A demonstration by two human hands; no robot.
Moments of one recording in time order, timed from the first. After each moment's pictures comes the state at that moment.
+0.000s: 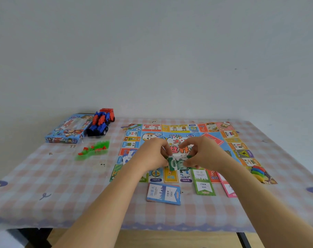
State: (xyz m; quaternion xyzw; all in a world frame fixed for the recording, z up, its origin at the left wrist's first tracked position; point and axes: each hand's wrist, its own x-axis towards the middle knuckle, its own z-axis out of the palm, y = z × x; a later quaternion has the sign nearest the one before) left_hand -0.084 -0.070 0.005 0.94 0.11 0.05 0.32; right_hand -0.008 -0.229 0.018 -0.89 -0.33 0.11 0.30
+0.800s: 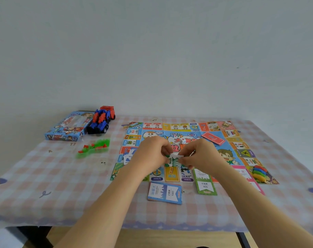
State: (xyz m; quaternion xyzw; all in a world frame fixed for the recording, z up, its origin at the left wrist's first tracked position) left_hand -0.088 -0.069 -0.003 0.94 0.08 0.13 0.29; right_hand -0.007 -0.218 -0.002 -0.88 -0.32 0.08 0.33
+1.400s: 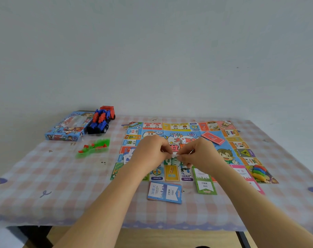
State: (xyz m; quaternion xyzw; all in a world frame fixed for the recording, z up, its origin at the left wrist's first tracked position) left_hand -0.088 -0.068 -0.004 0.95 0.08 0.16 0.25; right_hand -0.010 -0.215 -0.001 -0.88 -0.30 0.09 0.36
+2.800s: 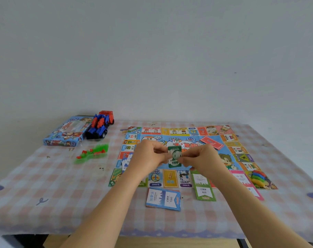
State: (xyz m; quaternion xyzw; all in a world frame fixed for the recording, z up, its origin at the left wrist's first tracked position) left_hand -0.086 -0.066 -0.007 0.86 0.14 0.18 0.47; right_hand -0.011 -0.221 -0.002 -0.84 -0.24 0.10 0.48
